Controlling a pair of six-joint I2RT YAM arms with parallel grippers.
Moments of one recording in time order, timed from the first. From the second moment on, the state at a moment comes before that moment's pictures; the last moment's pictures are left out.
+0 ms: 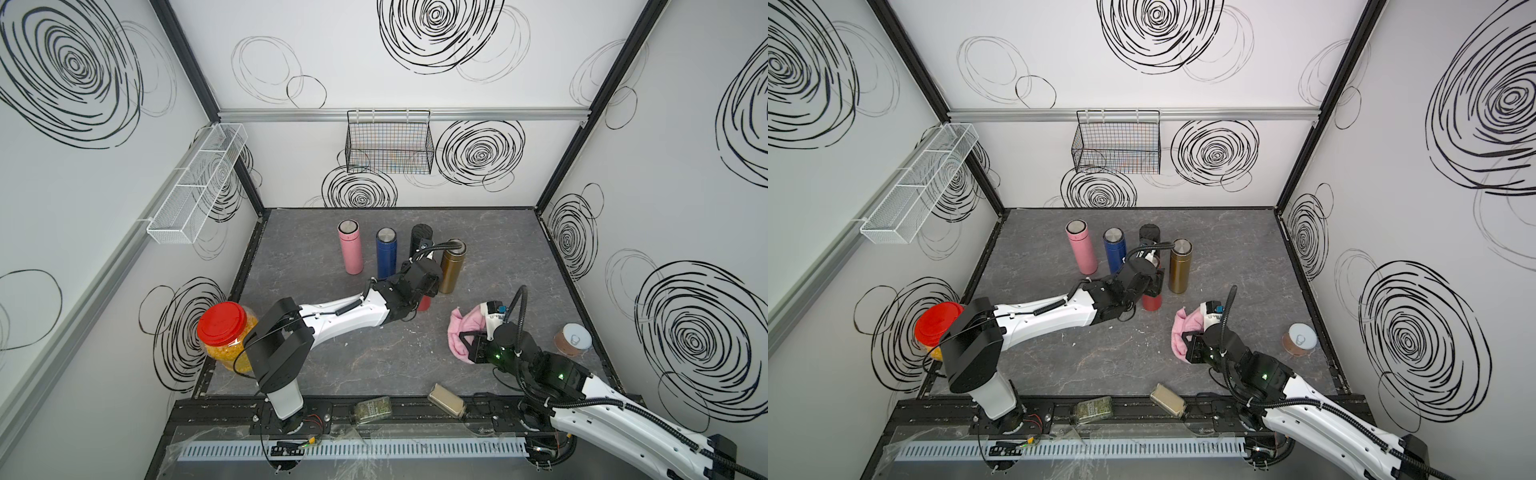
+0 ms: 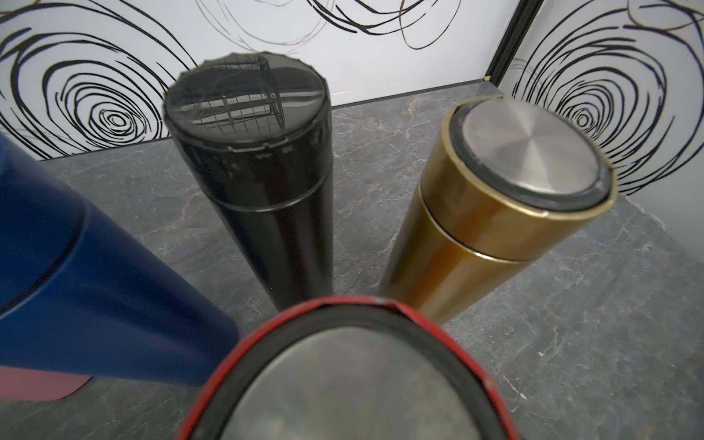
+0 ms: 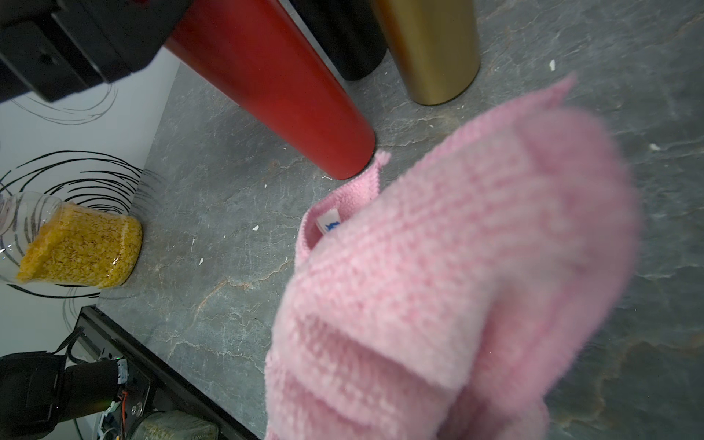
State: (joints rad) left arm -0.92 1.72 1.20 -0.05 -0.45 -0.37; right arm 0.92 0.51 0.36 -0.49 0.16 0.81
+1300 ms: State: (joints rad) left arm -1.02 1.20 0.77 -0.14 -0.55 -0.37; right arm 0.92 0.95 0.49 -0.20 0.05 0.78
